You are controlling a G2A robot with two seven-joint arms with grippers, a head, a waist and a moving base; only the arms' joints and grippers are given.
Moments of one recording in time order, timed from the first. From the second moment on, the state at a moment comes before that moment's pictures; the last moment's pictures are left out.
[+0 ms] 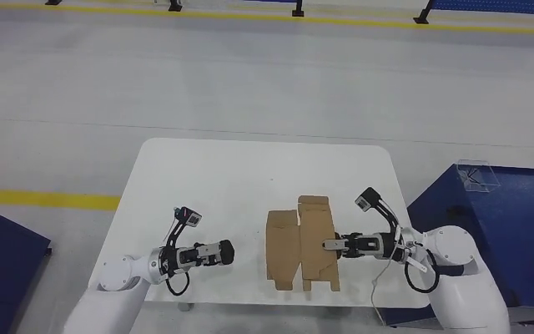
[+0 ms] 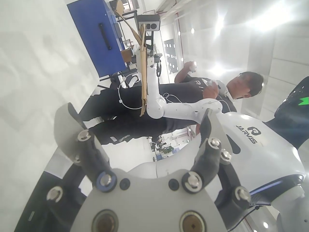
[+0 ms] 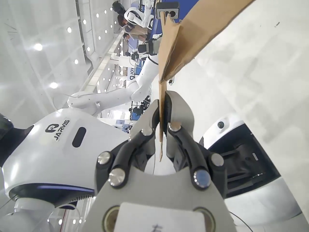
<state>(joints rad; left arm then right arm) 1.18 -1.14 -1.24 -1.31 -0.64 -0.51 -1.31 -1.26 -1.06 1.55 -1.61 0.36 -0.13 1.45</state>
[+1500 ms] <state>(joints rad) 1.18 -1.14 -1.24 -1.30 -0.64 -0.51 -1.31 -1.31 -1.09 1.30 -1.93 2.21 0.83 0.64</state>
